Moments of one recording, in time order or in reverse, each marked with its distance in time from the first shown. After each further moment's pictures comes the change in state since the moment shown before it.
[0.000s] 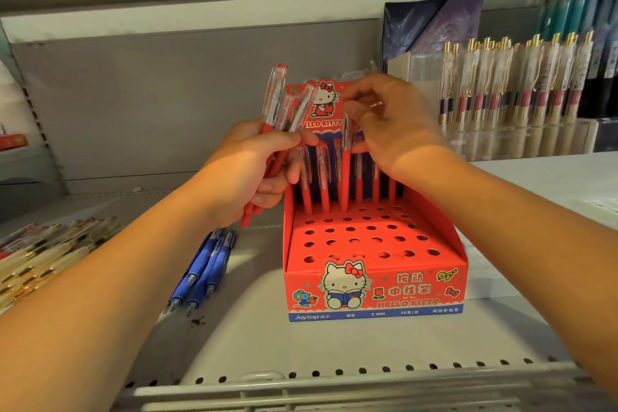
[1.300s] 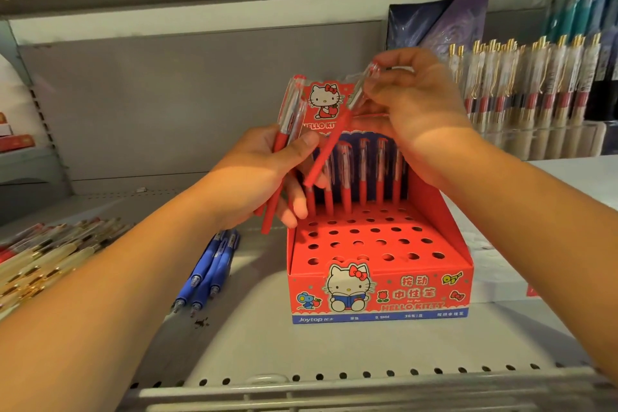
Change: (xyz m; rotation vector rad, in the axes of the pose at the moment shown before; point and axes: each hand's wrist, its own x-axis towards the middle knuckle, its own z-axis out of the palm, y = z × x) left_hand -0.005 0.001 0.007 0.180 -0.034 0.006; right_hand -0.005 -0.031 -0.014 0.575 0.078 0.152
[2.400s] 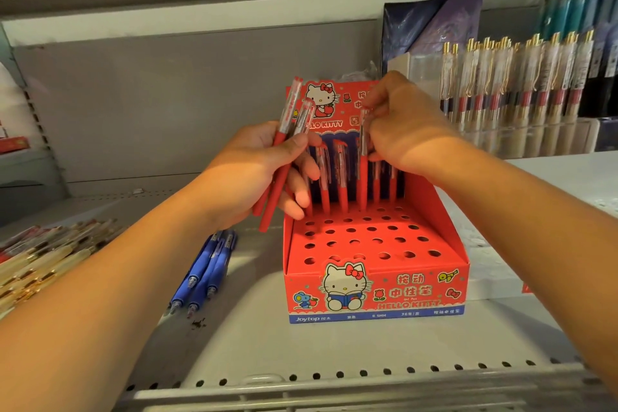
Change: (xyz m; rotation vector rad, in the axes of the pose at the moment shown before) left_hand 0.002 0.002 0.003 -0.153 0.014 0.004; right_hand 0.008 0.015 -0.014 -0.861 -0.087 0.025
